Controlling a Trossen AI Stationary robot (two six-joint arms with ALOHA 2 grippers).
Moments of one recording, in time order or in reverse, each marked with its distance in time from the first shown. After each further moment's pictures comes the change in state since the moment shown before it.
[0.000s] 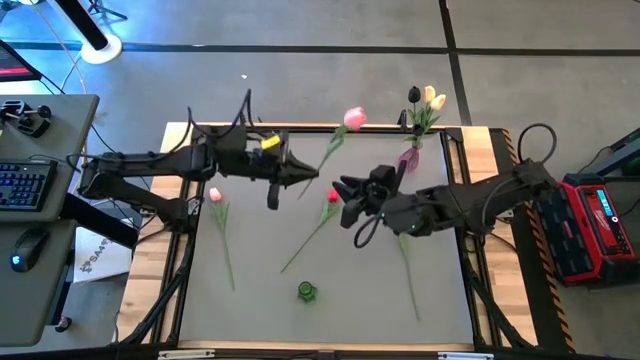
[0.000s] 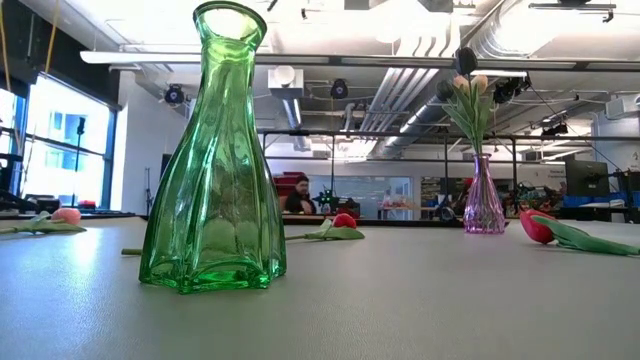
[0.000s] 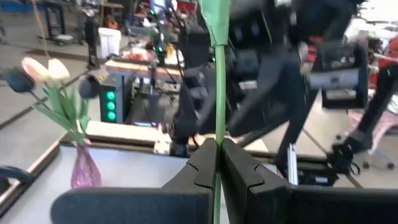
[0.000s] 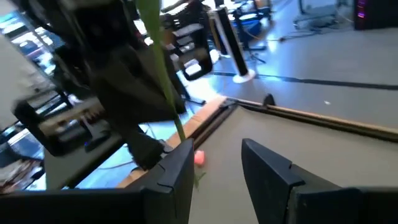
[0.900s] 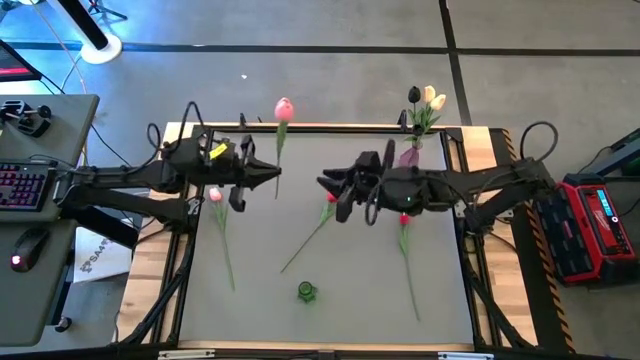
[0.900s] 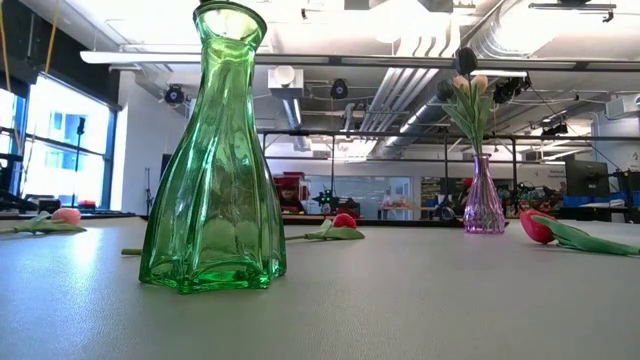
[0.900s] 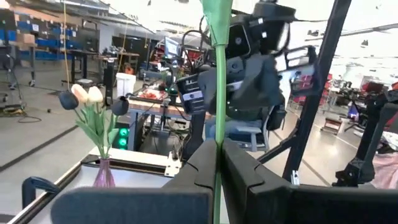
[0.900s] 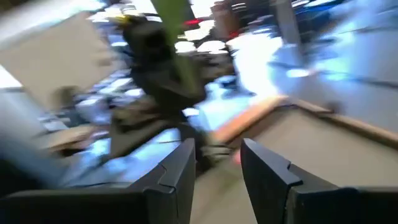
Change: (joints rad) left arm 0.002 -0.363 -0.392 0.228 -0.068 -0.028; right arm -0.137 0.001 0.000 0.167 -0.370 -0.207
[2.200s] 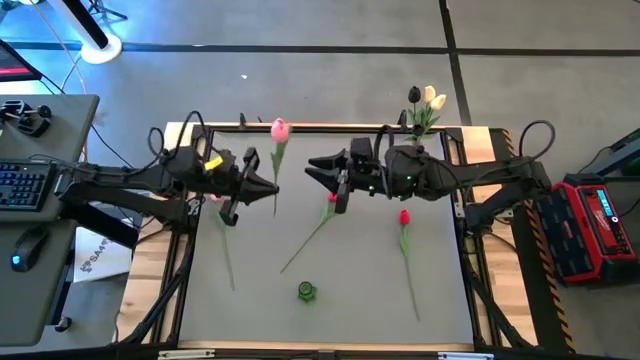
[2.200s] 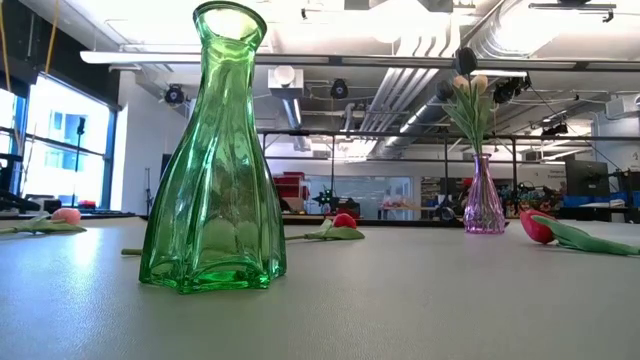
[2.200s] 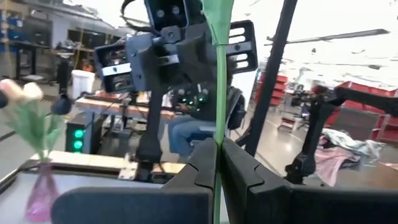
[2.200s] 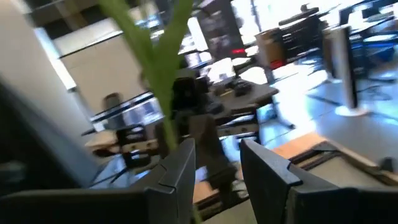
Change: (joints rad) left arm -0.109 0.010 -0.003 0.049 0.047 -0.053; right arm -0.087 0.022 0.000 0.230 -0.251 -0.177
